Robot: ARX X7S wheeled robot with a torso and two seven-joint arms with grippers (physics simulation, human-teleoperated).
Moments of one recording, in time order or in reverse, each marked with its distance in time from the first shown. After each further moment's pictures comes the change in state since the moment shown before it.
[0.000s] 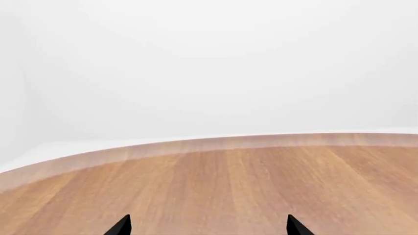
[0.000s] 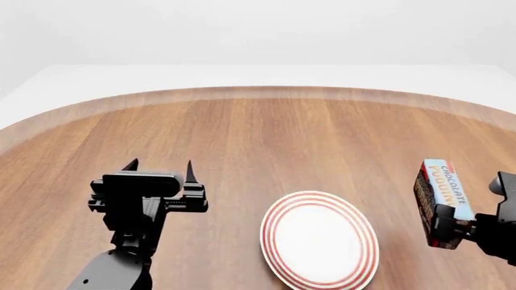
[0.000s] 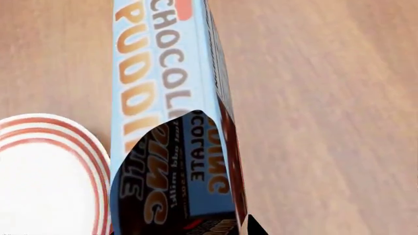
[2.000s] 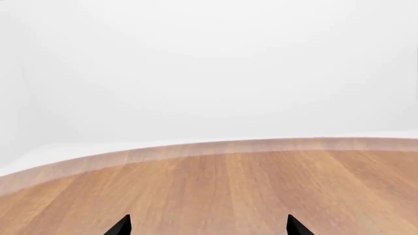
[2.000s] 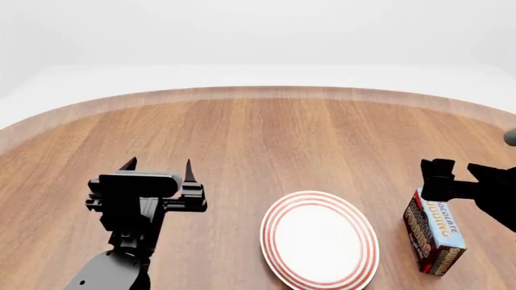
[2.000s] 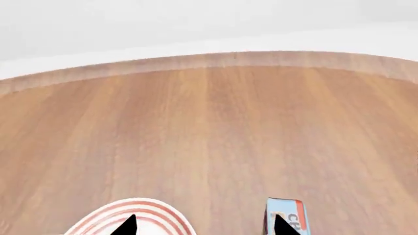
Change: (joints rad) left arm 0.001 -0.028 0.015 0.020 -0.035 0.011 -0.029; right arm -0.155 0.045 0.256 -0.557 0.184 -0.082 0.082
